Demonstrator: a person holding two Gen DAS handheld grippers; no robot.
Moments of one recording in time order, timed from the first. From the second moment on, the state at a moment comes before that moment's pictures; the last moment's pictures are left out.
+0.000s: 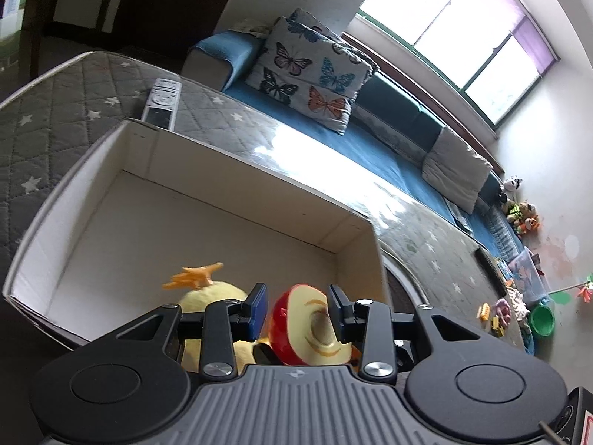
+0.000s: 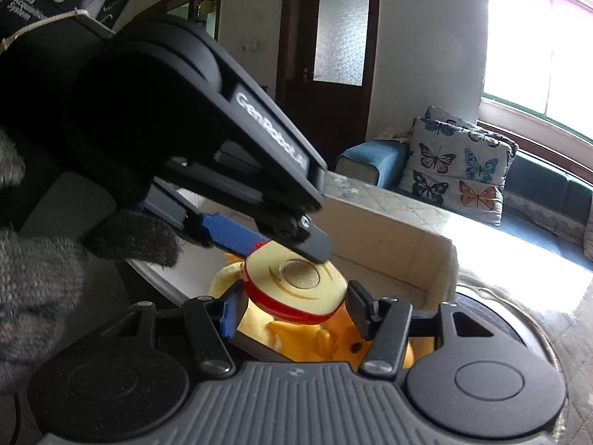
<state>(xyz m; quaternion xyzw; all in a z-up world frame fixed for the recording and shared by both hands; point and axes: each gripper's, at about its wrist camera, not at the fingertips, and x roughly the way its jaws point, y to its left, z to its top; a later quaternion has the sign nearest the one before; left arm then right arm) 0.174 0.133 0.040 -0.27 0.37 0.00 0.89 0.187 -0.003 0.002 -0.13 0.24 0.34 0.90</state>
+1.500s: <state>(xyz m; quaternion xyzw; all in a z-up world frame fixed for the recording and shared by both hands) 0.073 0.125 0.036 -0.19 0.33 0.06 0.92 0.120 -0.043 -0.003 -0.09 0.29 0.30 0.90</state>
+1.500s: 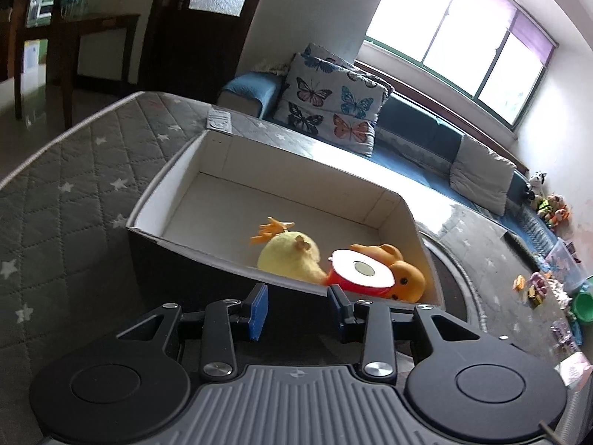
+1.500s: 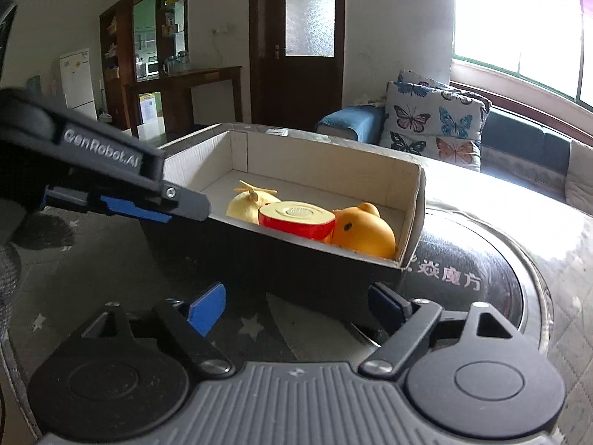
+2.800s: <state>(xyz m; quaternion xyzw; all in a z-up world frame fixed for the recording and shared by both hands) 0.056 0.107 0.010 -0.10 0.37 0.11 0.92 0.099 -0.038 -0.015 -0.08 0.35 0.27 0.89</state>
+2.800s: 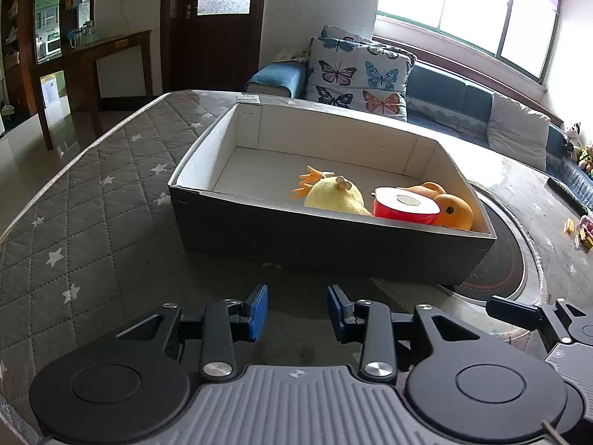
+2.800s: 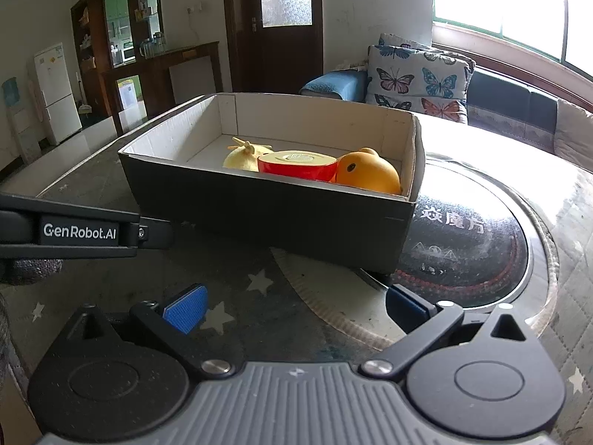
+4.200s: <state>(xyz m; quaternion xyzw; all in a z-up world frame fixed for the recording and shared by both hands) 0.069 0.100 0.021 -0.05 0.36 0.13 0.92 0.114 -0.035 -0.006 -0.07 0.38 0.23 0.90</state>
